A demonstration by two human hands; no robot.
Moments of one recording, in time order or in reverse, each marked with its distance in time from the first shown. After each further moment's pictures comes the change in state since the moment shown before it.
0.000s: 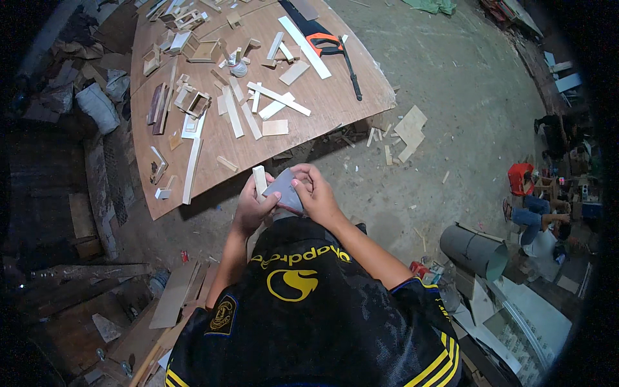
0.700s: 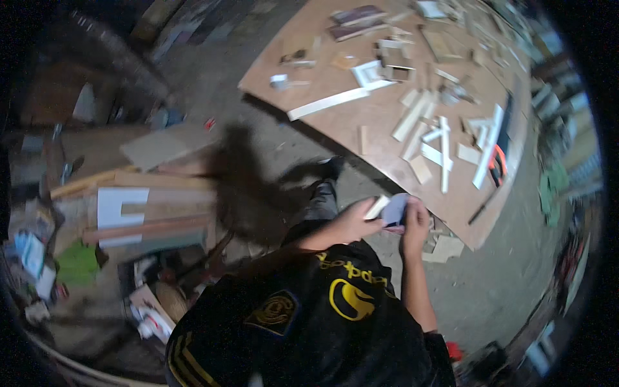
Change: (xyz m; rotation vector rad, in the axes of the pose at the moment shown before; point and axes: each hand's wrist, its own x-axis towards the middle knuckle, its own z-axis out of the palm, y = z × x) left_hand -0.007 -0.089 -0.016 -0.243 0.534 0.375; right_hand 0.082 0.006 0.078 -0.426 -0.217 0.390
